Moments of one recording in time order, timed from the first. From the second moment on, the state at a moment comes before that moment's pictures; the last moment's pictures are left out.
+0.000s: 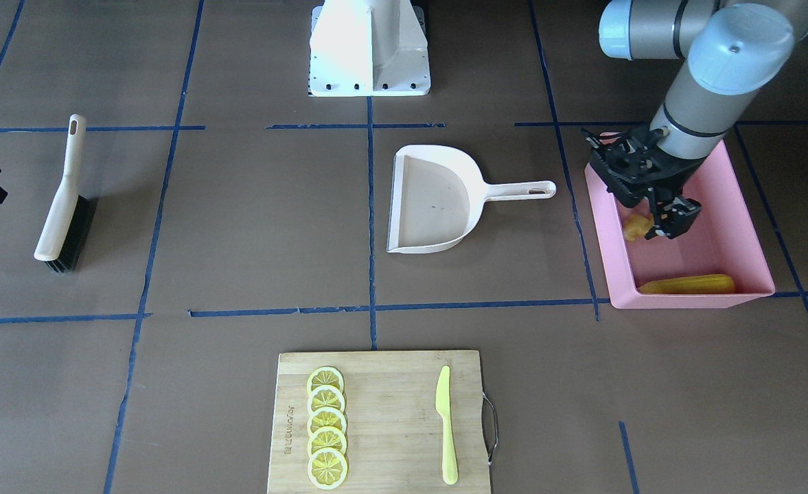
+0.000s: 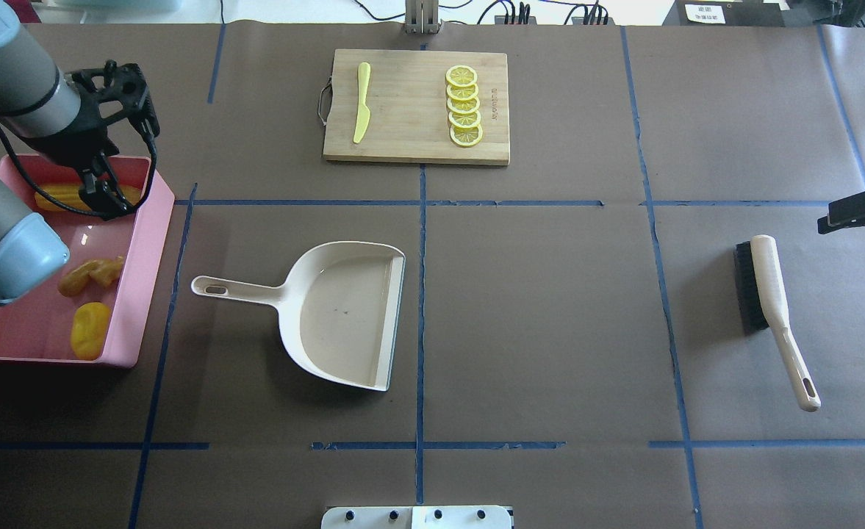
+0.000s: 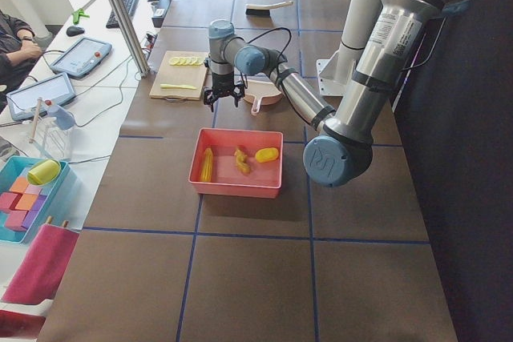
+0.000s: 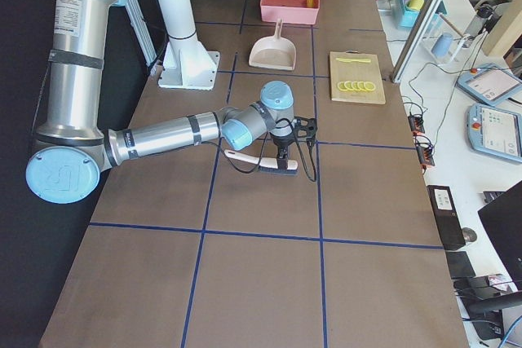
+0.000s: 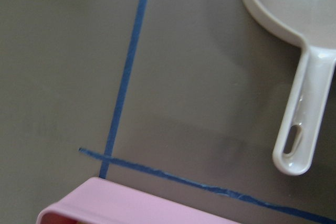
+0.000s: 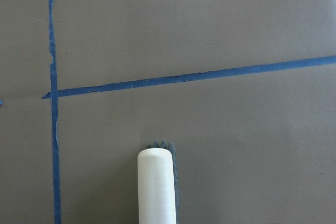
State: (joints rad) left arm -1.00 -1.95 -1.89 -1.36 -2.07 0.33; right arm 1.17 -1.71 1.92 -1.18 2.24 0.80
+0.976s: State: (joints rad) left arm -1.48 -1.83 -1.69 -1.22 -2.20 0.29; right arm 1.20 -1.65 1.88 -1.19 2.25 0.80
